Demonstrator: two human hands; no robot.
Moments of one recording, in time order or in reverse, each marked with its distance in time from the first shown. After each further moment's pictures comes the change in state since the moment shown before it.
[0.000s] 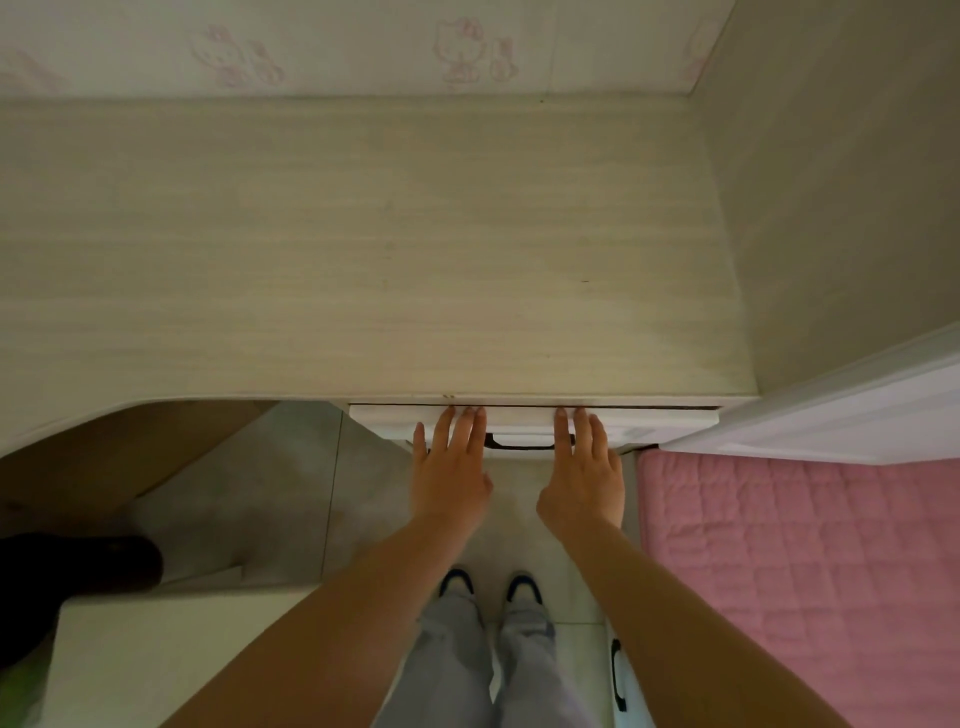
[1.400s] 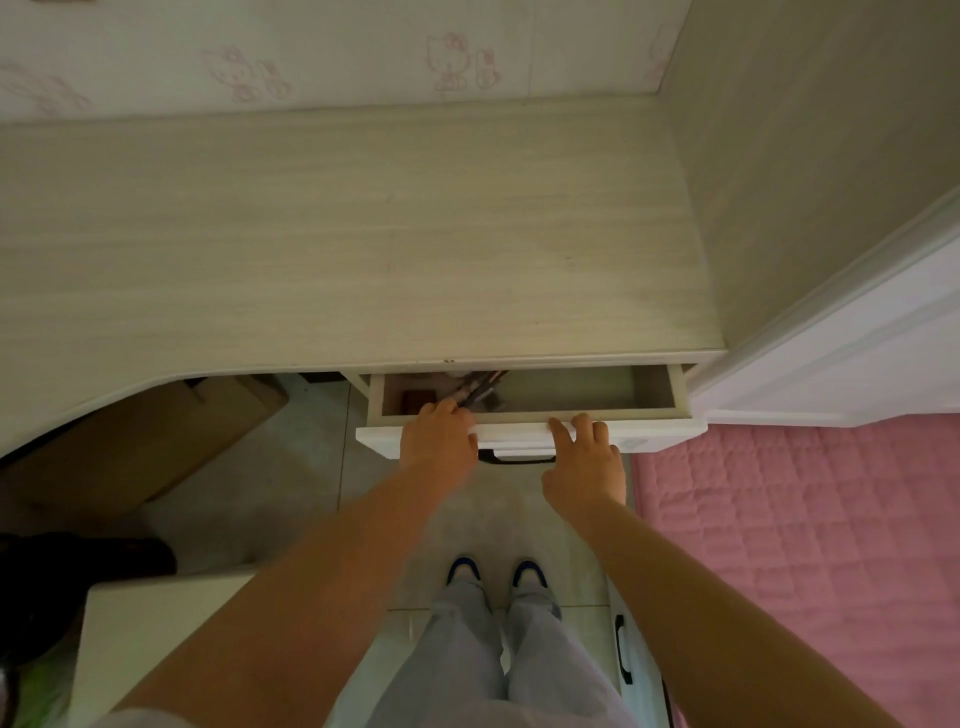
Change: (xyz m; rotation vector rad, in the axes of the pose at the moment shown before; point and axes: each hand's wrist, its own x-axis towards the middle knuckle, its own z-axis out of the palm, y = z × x) left_hand -0.023 -0.011 -0.040 -0.115 -0.061 0.010; right_hand -0.048 0.009 -0.008 0.045 -0.022 -0.031
